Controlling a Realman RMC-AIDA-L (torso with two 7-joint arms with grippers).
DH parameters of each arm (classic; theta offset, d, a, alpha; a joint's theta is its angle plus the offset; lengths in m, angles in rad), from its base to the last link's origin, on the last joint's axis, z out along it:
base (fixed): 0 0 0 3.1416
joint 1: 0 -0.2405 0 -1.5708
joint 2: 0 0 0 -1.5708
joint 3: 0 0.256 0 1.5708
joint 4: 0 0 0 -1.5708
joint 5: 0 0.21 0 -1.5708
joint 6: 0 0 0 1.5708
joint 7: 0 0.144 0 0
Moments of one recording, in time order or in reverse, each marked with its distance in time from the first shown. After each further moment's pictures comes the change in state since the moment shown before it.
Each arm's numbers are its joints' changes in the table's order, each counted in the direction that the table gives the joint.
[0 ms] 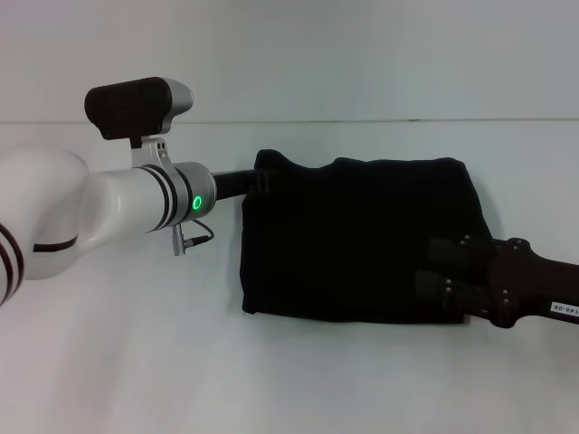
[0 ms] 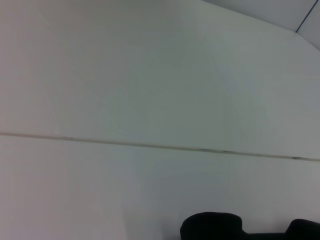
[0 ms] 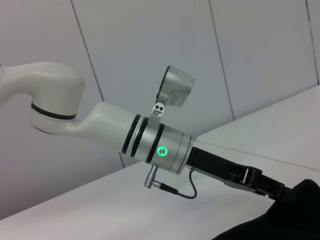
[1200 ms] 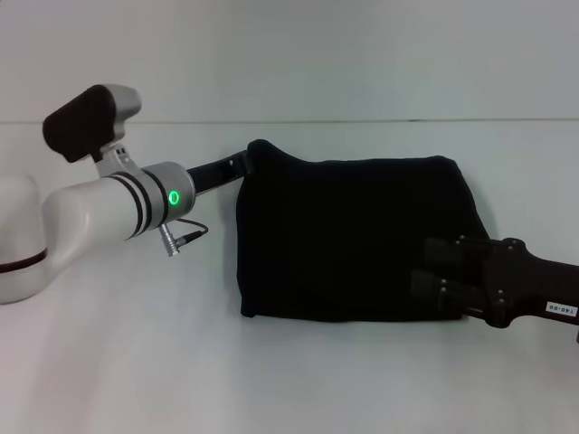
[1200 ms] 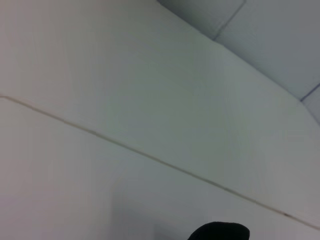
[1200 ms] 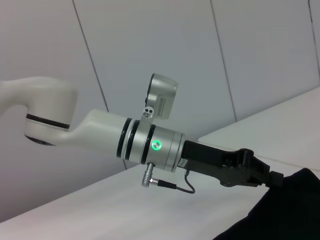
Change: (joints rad) left arm -0.079 -0.009 -0.036 -0.023 -0.267 0.073 0.023; right arm -0.004 -0.007 0.000 -0.001 0.000 0.001 0.000
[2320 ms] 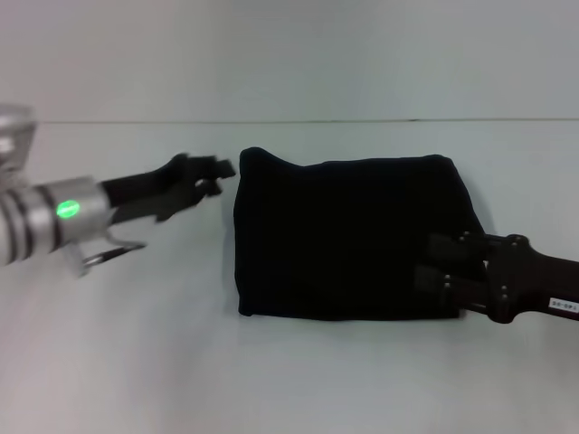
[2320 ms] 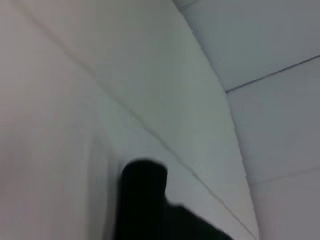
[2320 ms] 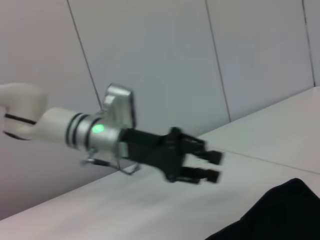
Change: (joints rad) left arm -0.154 -0.175 -0.059 0.001 0.017 0.567 -0.270; right arm 0.000 0.004 0.007 0.001 0.000 0.008 0.000
